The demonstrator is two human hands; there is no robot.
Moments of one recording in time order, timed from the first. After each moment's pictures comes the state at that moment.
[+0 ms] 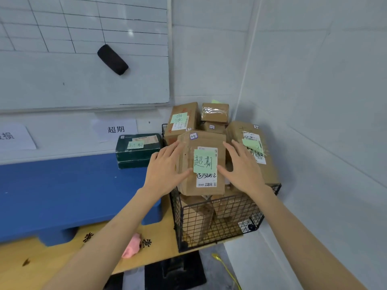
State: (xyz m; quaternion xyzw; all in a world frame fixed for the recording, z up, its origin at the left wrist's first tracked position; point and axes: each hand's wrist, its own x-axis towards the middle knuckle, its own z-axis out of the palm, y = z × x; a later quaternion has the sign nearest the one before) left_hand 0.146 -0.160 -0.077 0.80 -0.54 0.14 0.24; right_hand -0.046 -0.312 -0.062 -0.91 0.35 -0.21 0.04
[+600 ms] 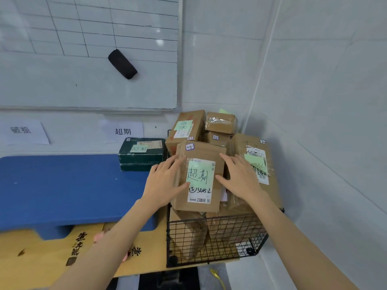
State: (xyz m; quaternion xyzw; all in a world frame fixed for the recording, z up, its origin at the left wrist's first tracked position) left_hand 0.137 -0.194 -0.099 0.82 -0.50 0.11 0.25; right_hand -0.028 -0.384 -0.071 -0.95 0.28 -0.15 0.03
